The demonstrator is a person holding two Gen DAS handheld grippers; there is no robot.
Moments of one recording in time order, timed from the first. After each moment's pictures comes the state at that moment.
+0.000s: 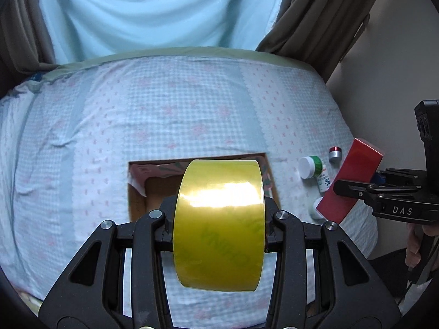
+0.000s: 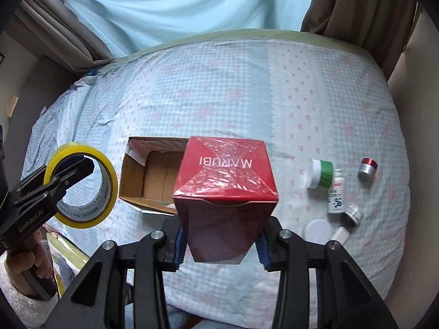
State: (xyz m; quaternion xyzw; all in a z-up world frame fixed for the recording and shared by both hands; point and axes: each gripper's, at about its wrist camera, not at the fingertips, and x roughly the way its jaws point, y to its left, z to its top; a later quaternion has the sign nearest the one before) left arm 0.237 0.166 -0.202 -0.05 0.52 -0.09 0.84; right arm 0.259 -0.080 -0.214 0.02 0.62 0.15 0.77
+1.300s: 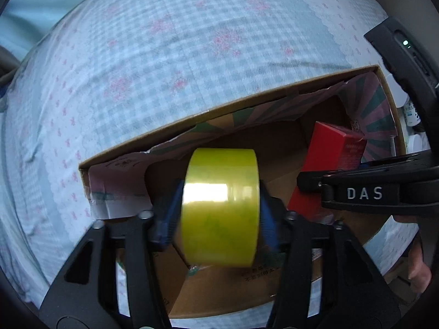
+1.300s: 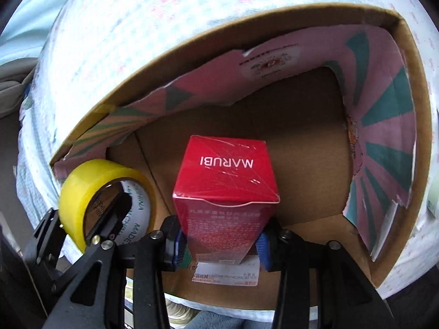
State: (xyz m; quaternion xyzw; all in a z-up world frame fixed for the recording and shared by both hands) left arm 0.337 0.160 -0.435 0.10 0.66 -0.11 0.73; right arm 0.341 0.026 -0.487 0.19 0.80 0.05 0.57
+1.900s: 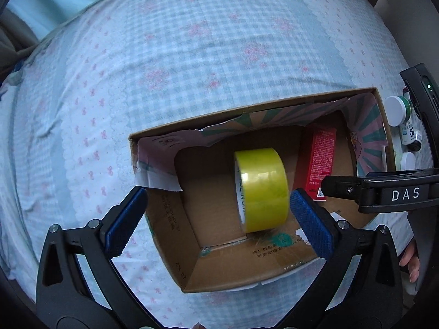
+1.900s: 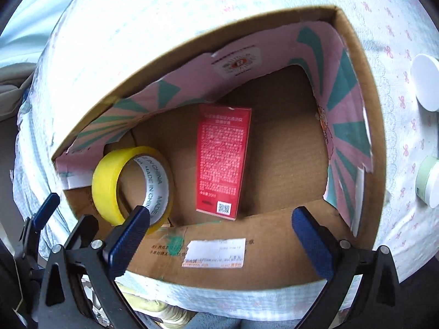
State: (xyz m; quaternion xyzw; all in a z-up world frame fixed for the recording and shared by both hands) left arm 0.320 0.200 -0.400 0.06 0.65 -0.07 0.75; right arm 0.315 0.014 -0.459 0.18 0.78 0.04 0.60
